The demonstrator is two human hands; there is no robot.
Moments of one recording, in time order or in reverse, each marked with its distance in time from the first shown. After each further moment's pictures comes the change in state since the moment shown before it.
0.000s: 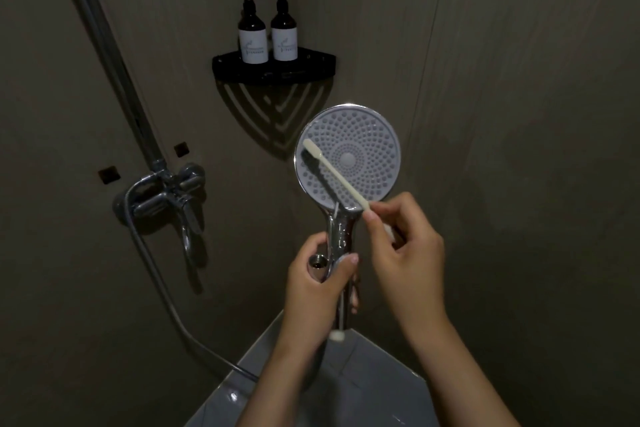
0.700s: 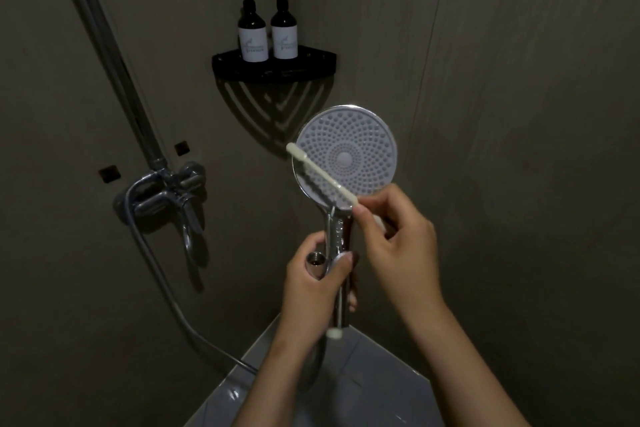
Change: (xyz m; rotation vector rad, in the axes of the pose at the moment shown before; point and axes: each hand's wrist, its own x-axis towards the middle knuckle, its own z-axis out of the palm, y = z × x) left_hand 0.001 0.003 -0.002 0.013 0.010 -0.005; right_hand 0.009 -0.001 0.003 0.014 -0.107 -0.018
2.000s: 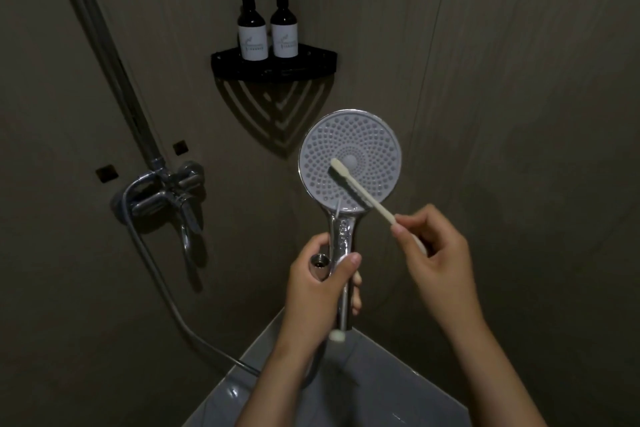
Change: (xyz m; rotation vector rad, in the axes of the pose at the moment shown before) left_hand 0.004 -0.006 0.004 -0.039 -0.028 -0.066; right_hand -0.006 0.034 -0.031 0.117 -0.033 0.169
